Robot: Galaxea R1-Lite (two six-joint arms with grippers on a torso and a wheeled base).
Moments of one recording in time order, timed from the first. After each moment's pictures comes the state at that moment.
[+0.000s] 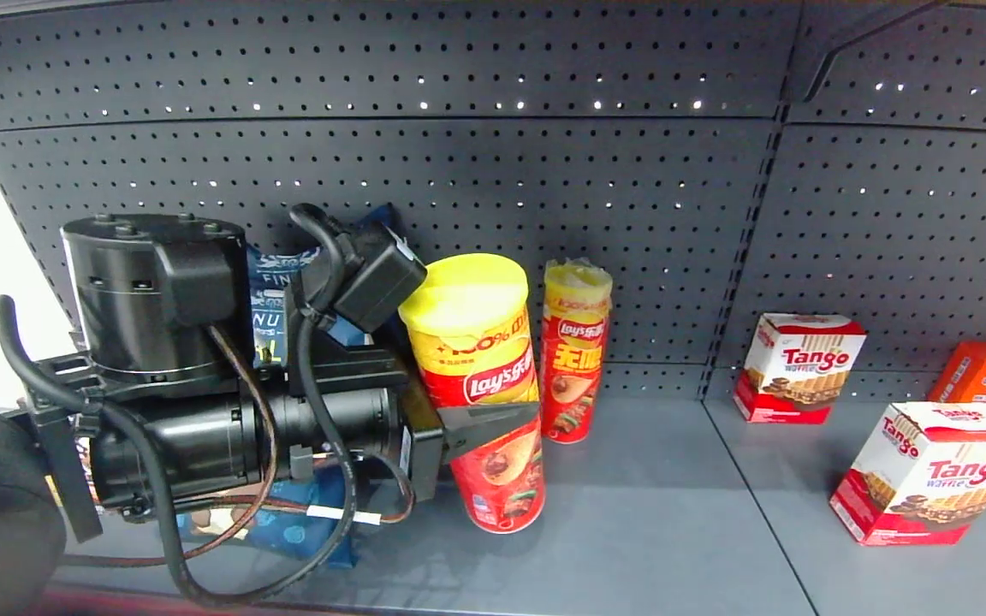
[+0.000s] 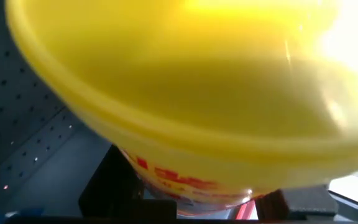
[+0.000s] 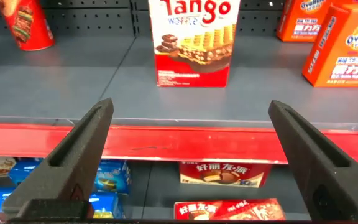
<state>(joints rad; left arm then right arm) -0.62 1.55 -0.82 -0.52 -0.43 0.10 0.00 0.00 0.00 0.00 -0.01 0.01</state>
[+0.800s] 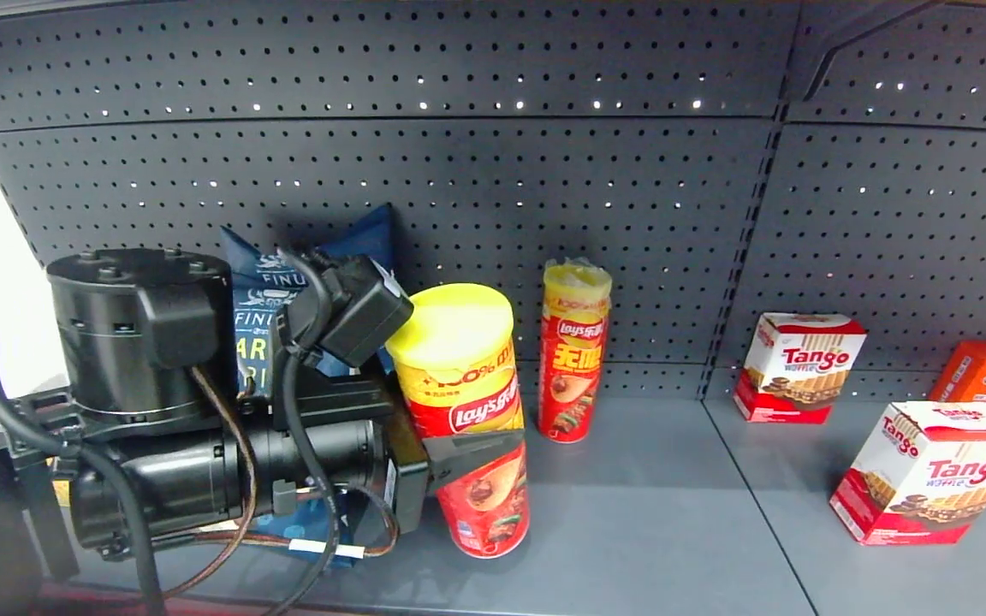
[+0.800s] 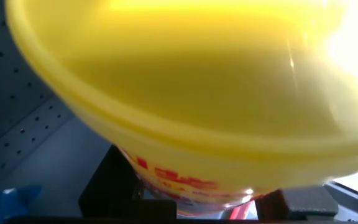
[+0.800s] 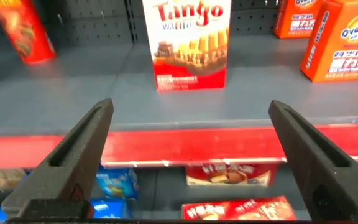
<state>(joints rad) -0.62 1.52 -0.74 -0.54 -0.41 0.10 0.00 0.01 -0.06 -0.02 -0.03 0.10</state>
